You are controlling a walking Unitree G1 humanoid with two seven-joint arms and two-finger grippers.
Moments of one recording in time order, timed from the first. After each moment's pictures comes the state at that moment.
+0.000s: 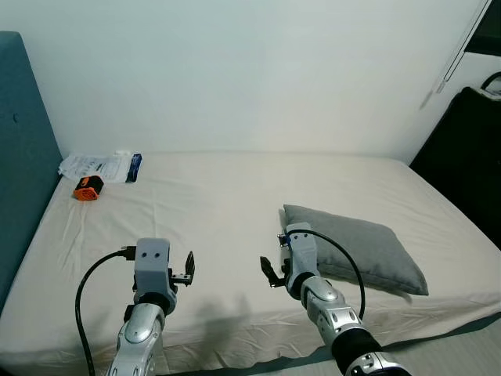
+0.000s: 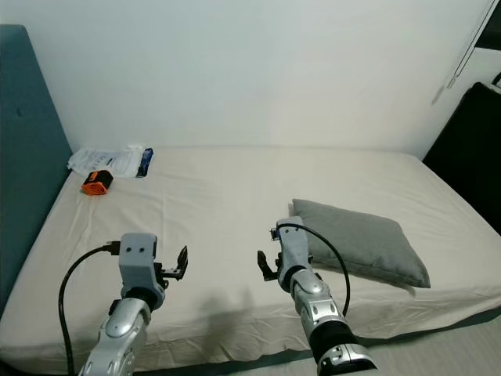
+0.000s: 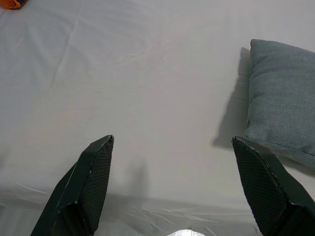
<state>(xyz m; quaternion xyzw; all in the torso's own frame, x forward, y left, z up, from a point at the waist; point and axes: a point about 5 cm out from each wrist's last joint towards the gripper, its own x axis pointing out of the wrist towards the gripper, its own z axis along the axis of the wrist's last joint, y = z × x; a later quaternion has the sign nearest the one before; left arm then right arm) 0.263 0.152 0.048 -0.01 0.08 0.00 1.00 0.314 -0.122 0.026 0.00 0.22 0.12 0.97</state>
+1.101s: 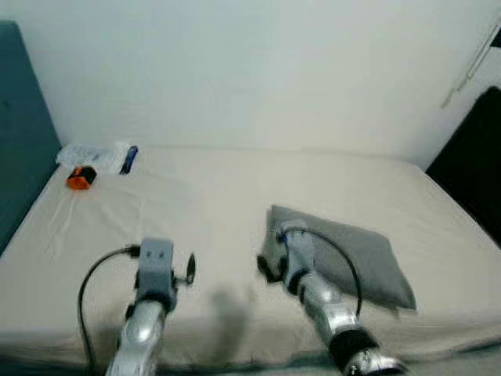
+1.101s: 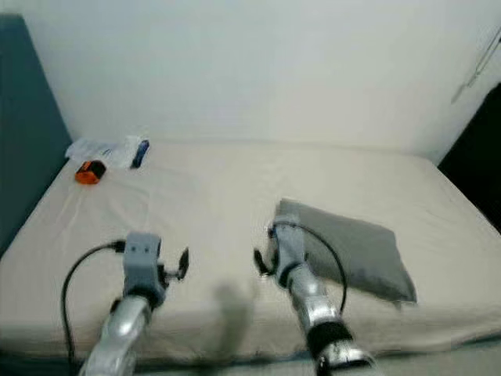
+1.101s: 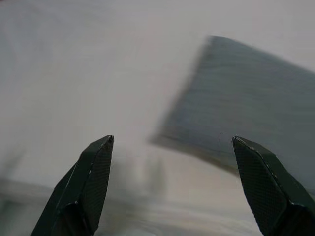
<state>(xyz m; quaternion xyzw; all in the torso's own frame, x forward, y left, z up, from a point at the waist) 0.264 0.143 0.046 0.01 0.09 -0.02 1.00 0.317 -0.127 0.029 -0.01 0.22 0.11 0.97</state>
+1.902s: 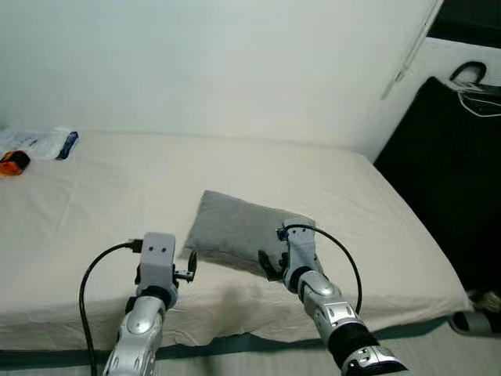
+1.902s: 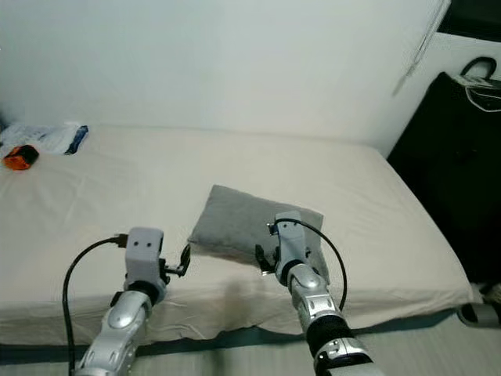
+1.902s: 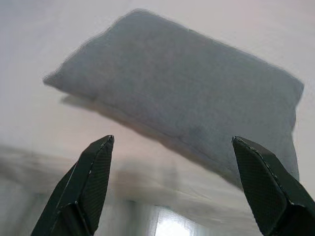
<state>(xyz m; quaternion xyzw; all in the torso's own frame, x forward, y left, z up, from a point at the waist) 0.265 0.148 0.043 0.02 0.10 -0.02 0.99 0.316 -0.120 0.028 0.00 0.22 0.12 0.97</state>
